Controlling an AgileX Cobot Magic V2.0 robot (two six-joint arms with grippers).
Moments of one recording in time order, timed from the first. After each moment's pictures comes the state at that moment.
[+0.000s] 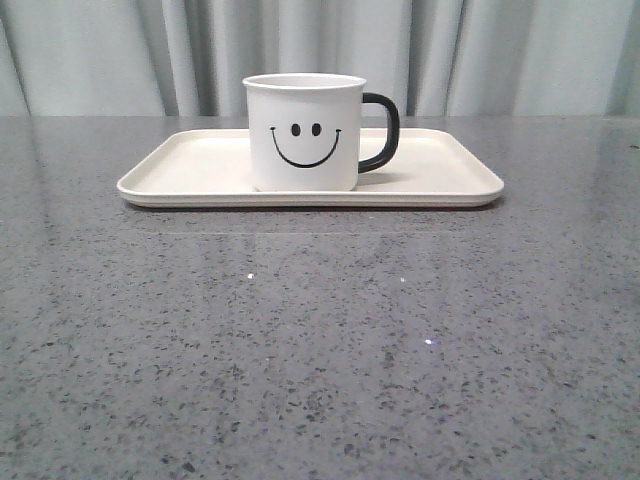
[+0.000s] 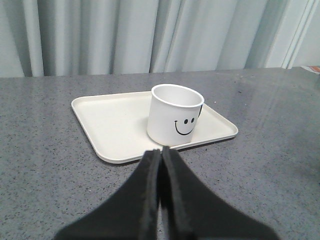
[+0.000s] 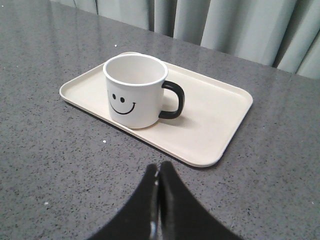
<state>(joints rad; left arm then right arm) -0.49 0.18 -0.41 -0.16 0.40 -0.05 0.46 0.54 -0.51 0.31 0.32 -0.31</state>
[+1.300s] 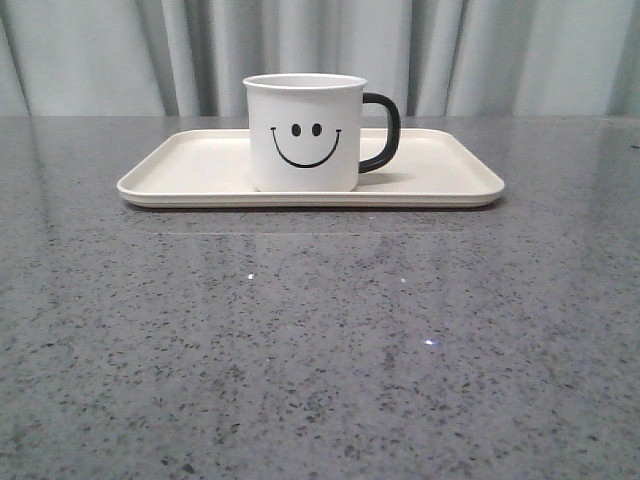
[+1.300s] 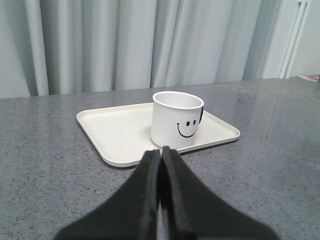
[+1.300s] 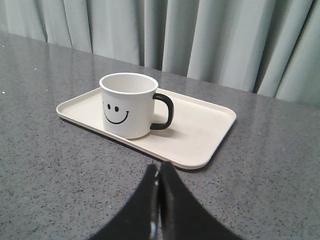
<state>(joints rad) -0.49 0.00 -0.30 -0.16 0.39 0.00 0.46 0.23 -0.28 0.32 0.20 -0.31</state>
